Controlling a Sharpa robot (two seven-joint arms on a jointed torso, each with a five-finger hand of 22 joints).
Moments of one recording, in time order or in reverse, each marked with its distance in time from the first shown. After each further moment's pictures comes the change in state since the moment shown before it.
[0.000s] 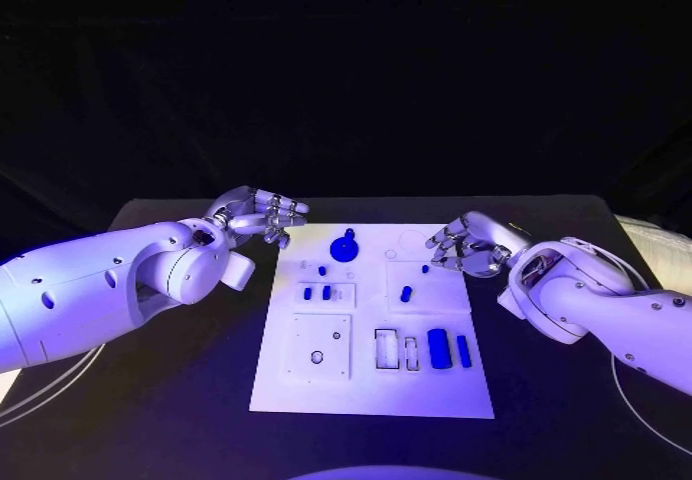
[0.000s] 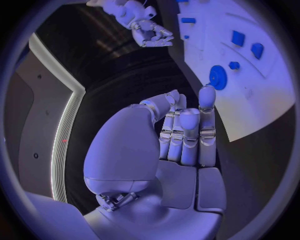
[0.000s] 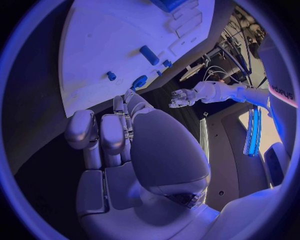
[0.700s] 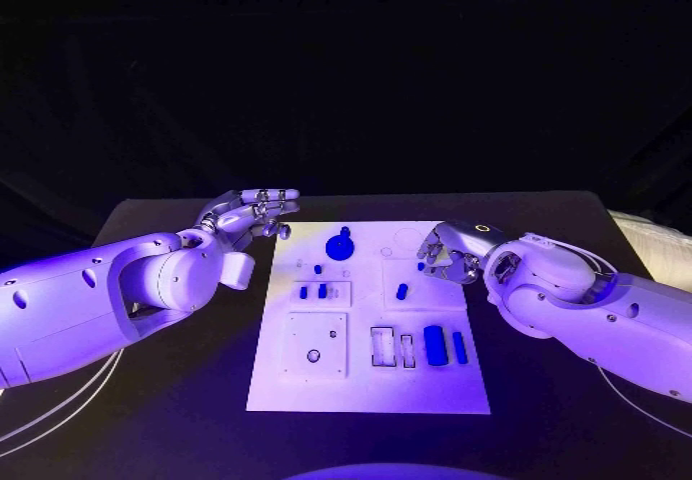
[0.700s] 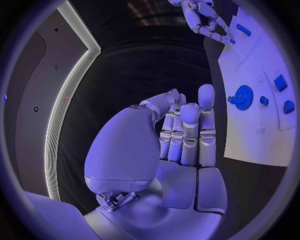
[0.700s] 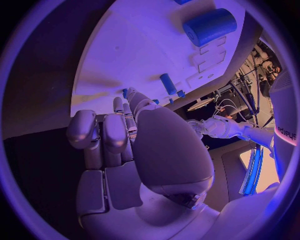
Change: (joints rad) left arm -0.014 -0.027 -0.004 0.077 0.292 -0.013 0.117; left_hand -0.005 0.016 -0.037 -0.005 0.000 0.000 0.002 0.003 -0.002 -0.036 -0.004 0.056 0.029 -0.017 -0.004 -0.031 -0.065 0.000 -0.011 -0.004 -0.046 -0.028; right arm 0.002 0.067 -0.006 -0.011 -0.319 0.159 -0.160; right_hand -0.021 -0.036 0.077 0.016 -0.050 0.008 -0.008 0.000 -0.001 0.000 0.000 -0.036 -0.119 0.002 -0.017 -0.004 -0.015 0.000 0.003 -0.018 -0.004 -0.006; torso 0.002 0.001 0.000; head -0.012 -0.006
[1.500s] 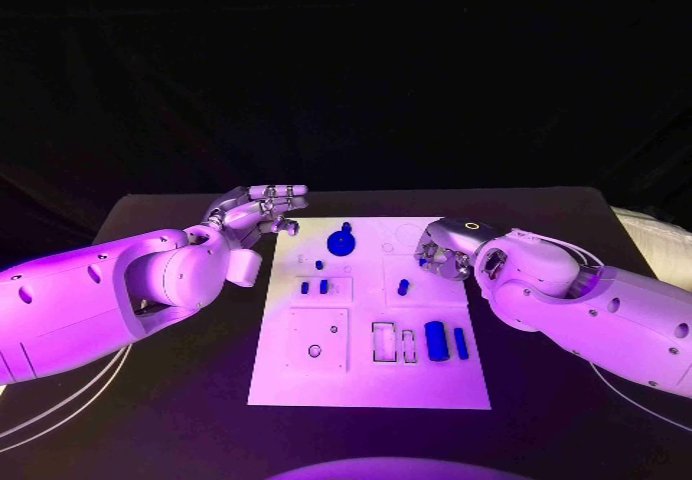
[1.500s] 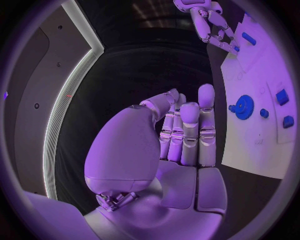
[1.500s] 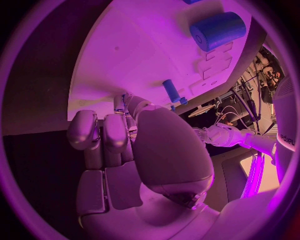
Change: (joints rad) left arm -0.003 0.006 0.000 0.022 0.017 0.012 0.009; left_hand 0.000 0.000 -0.009 0.001 0.000 -0.003 0.003 0.000 -0.001 -0.014 0.000 0.012 0.005 -0.007 0.000 -0.006 -0.009 0.000 0.000 0.000 -0.006 -0.004; right arm 0.009 0.052 -0.014 -0.044 -0.046 0.050 -0.016; right_hand -0.006 0.014 0.125 -0.025 -0.053 0.043 -0.012 0.004 0.006 0.058 -0.010 -0.002 -0.060 0.000 0.000 0.000 0.011 0.000 0.009 -0.009 0.000 0.011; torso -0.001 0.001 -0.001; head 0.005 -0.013
